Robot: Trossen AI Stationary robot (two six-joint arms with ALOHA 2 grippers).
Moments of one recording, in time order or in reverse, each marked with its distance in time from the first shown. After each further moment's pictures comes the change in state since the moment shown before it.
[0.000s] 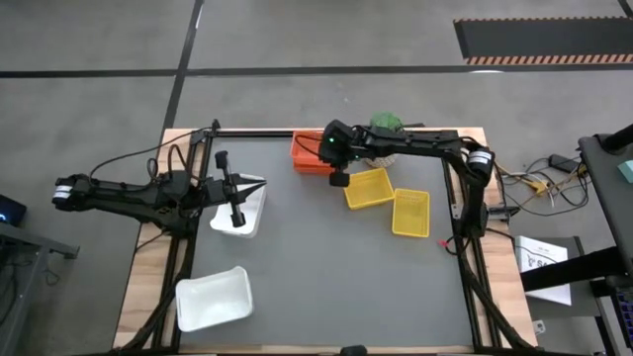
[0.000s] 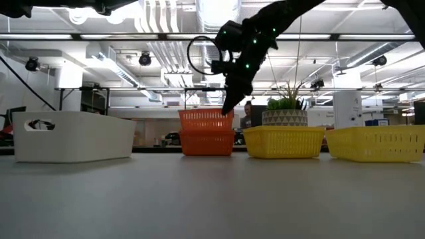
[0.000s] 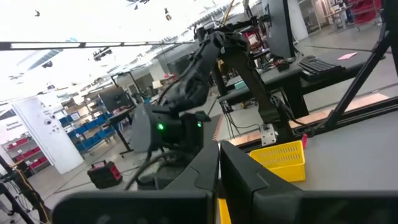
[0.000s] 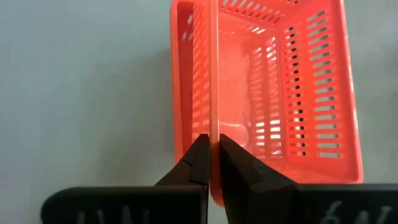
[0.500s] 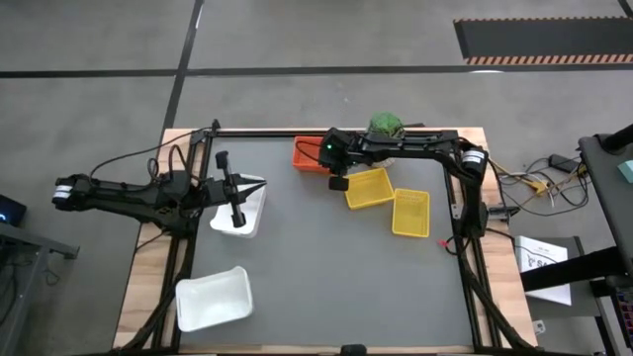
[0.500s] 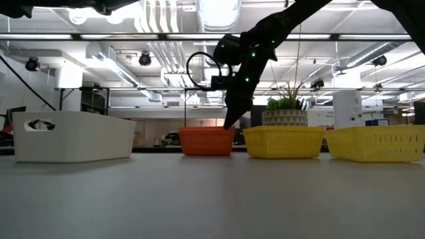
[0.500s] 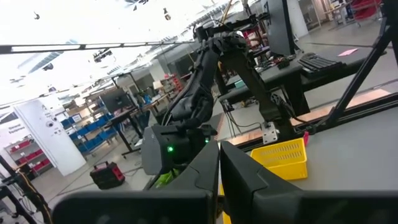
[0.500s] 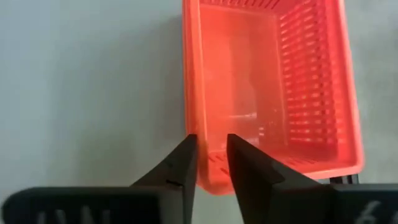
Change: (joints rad) left arm 0.000 0.007 0.000 0.002 0.000 0.020; right arm 0.000 0.052 -0.058 0.057 0.035 0.041
